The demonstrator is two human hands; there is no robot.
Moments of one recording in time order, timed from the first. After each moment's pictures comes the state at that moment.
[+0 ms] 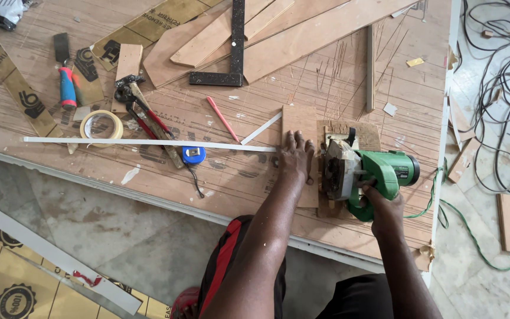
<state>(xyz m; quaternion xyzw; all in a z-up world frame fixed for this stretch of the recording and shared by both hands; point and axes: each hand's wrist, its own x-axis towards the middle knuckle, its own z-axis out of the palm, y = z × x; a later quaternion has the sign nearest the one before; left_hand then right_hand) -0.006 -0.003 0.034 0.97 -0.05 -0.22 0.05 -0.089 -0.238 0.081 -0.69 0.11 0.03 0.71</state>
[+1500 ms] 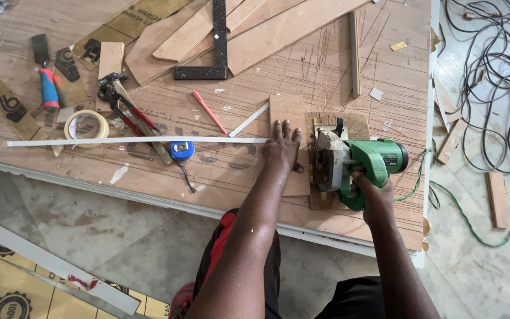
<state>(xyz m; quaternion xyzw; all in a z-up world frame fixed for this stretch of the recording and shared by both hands) -0.006 0.003 0.020 0.98 -0.08 -0.19 0.02 -0.103 -0.235 0.089 -0.69 0.12 0.04 0.71</state>
